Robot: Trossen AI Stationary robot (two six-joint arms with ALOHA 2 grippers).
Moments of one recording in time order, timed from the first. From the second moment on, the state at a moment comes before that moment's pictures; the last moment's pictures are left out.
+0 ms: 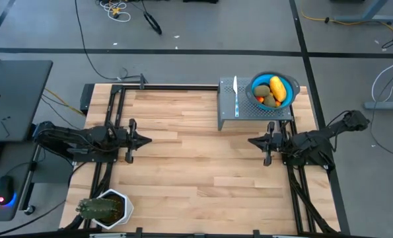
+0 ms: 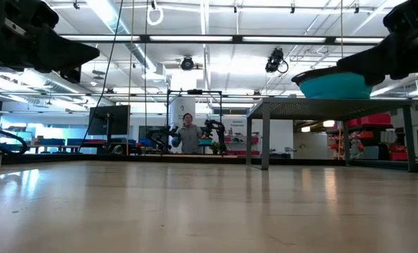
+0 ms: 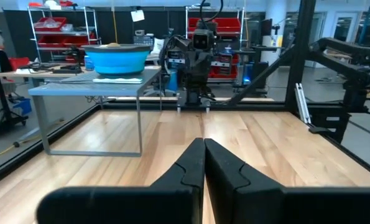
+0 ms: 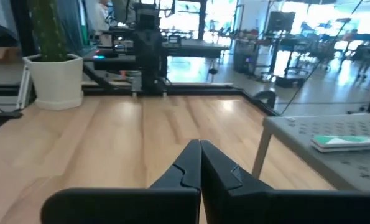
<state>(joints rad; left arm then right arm) -0.16 0.10 0.01 0.15 -0.22 -0.01 0.40 0.28 0.06 0.17 0.58 -0.03</state>
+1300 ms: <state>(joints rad) -0.16 0.10 0.01 0.18 -0.17 -0.02 0.08 0.15 0.03 0.15 0.23 -0.06</state>
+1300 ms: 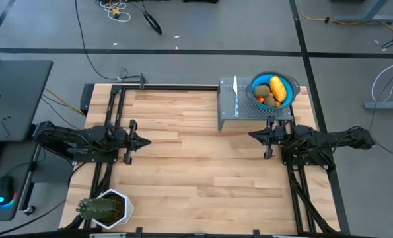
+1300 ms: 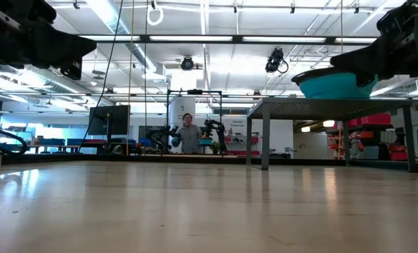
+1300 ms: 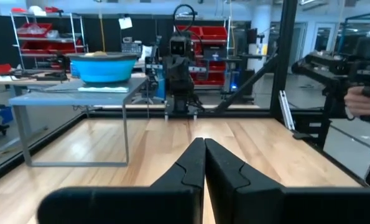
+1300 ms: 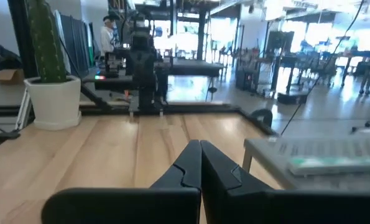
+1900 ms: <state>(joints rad) -0.16 0.09 0.01 0.20 -0.15 0.07 0.08 0.13 0.01 0.10 0.18 -0.02</state>
